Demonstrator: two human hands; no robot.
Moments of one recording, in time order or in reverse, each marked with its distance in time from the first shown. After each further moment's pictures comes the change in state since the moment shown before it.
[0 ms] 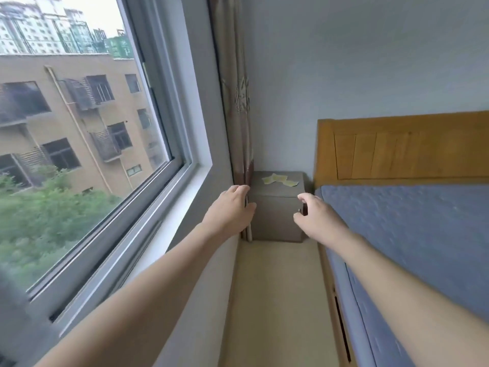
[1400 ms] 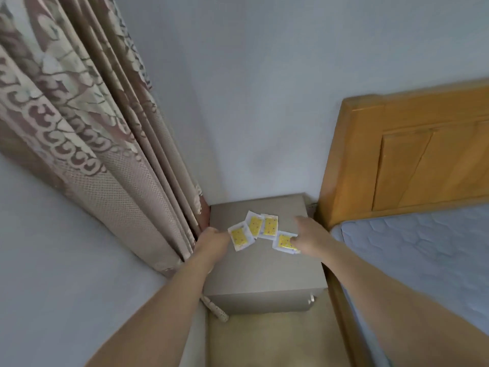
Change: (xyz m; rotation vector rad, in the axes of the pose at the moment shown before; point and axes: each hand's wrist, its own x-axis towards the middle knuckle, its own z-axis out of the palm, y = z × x) left_hand 0.991 -0.240 0.411 -0.624 -0.411 -0.746; right_hand 1.021 0.316 0.220 -0.092 -0.362 0.386
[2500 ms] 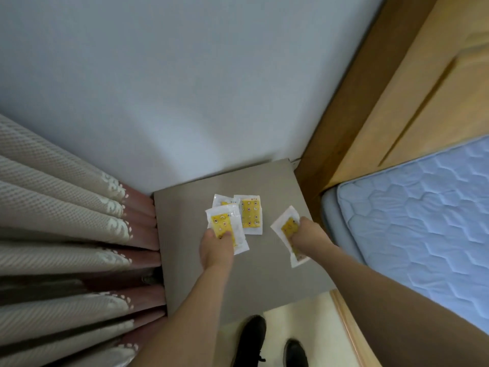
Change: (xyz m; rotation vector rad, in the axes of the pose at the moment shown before) left_hand 0.263 -0.054 0.173 -0.077 0.028 -0.156; right_hand 0.209 0.082 0.118 0.189 -0.122 0.548
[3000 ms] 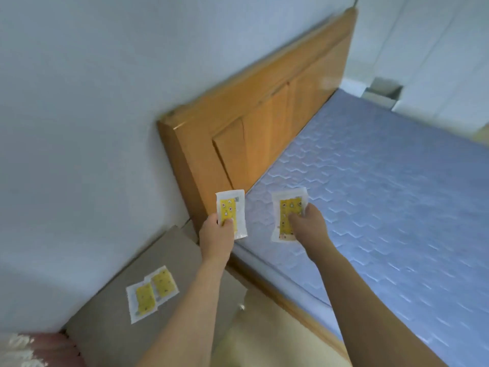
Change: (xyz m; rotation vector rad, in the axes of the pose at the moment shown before) left_hand -0.290 0.172 0.055 0.195 -0.557 0.764; right_hand -0.271 0.151 -0.189 0.974 0.798 0.266
